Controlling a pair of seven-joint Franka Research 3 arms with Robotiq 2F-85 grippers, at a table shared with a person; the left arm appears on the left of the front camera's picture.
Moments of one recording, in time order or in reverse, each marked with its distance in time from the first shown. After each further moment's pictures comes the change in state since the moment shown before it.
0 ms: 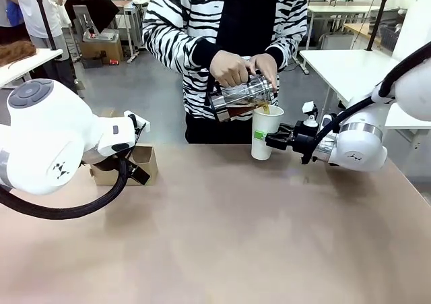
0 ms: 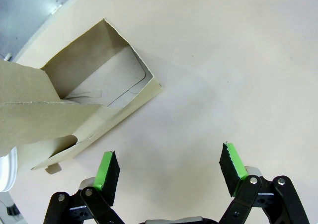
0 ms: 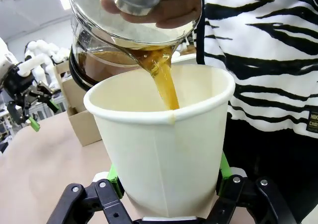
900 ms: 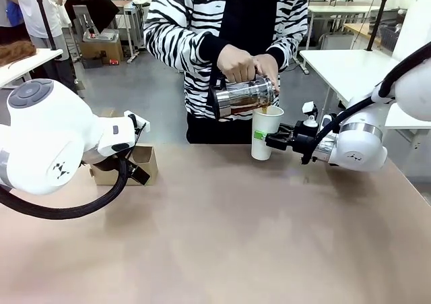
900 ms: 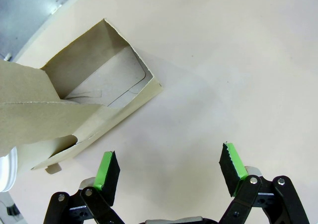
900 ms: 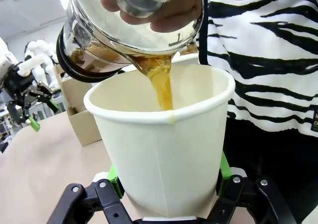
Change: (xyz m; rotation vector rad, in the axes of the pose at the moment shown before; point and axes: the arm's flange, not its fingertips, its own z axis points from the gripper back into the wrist) left arm 0.000 0.000 0.000 0.000 0.000 0.000; right arm -0.001 0.000 0.000 0.000 0.000 -0.001
